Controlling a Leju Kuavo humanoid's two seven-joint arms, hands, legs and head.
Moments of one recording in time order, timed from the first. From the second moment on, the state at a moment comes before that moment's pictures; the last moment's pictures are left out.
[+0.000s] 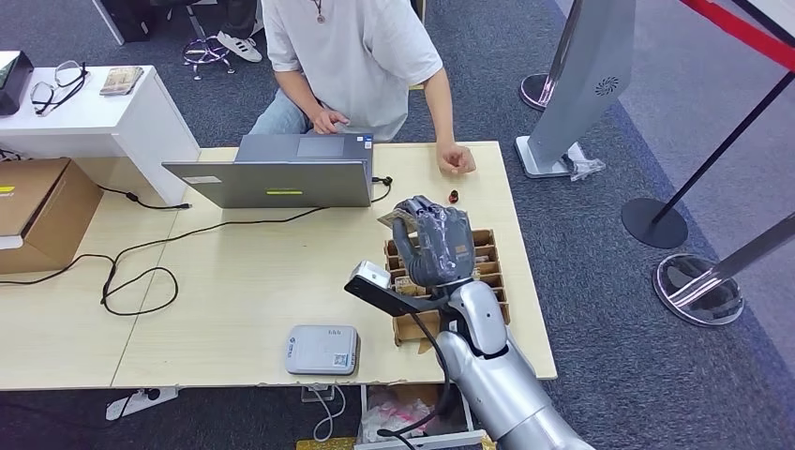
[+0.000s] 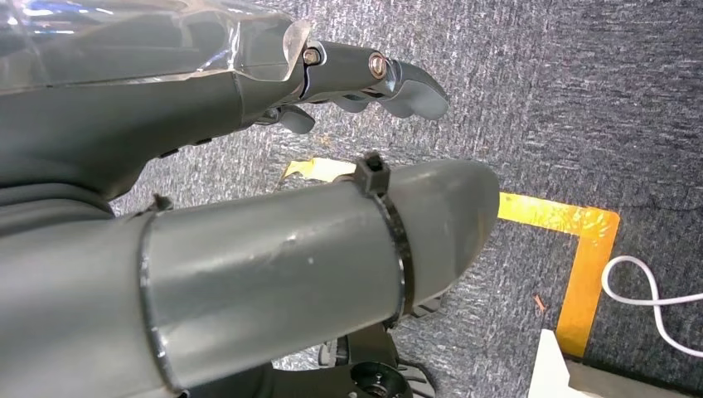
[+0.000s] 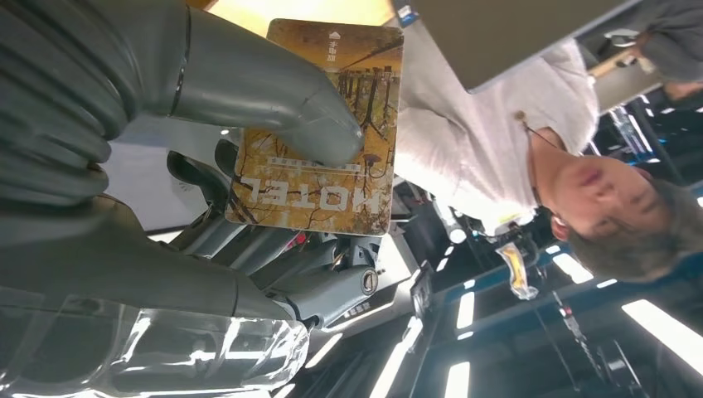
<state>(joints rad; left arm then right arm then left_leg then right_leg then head) -0.09 -0.21 0.90 -0.20 -0.77 0.29 -0.14 -0.40 0.12 0.49 -1.07 1.18 -0.62 -0.25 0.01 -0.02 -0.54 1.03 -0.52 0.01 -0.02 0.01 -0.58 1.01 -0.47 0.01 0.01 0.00</state>
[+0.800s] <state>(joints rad) -0.08 -0.21 0.90 -0.20 -0.77 0.29 -0.16 -0.31 0.05 0.50 -1.28 1.10 -0.58 -0.30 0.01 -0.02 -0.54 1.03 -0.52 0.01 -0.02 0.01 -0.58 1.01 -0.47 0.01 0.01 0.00</state>
